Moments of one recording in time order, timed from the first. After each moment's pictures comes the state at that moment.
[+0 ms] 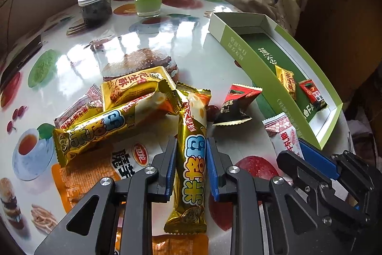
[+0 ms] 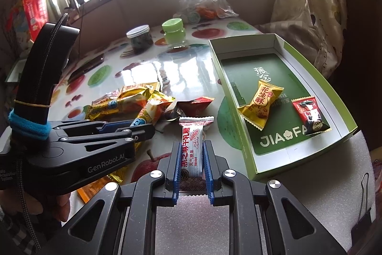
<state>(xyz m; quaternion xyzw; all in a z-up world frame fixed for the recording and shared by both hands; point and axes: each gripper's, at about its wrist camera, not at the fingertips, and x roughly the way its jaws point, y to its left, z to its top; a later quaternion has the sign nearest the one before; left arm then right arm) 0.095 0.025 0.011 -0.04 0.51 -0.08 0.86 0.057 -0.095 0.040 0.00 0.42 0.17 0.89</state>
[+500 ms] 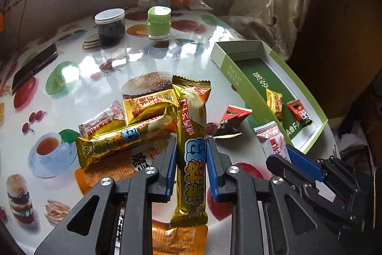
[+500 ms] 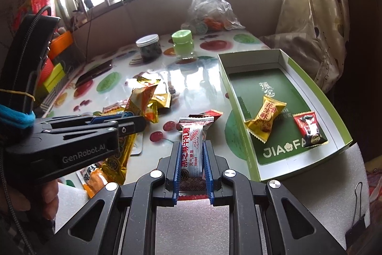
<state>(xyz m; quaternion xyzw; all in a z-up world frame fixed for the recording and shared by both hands) 0.078 0.040 0.051 -0.06 0.46 -0.08 0.88 0.050 -0.090 0.061 0.00 0.40 0.18 0.90</state>
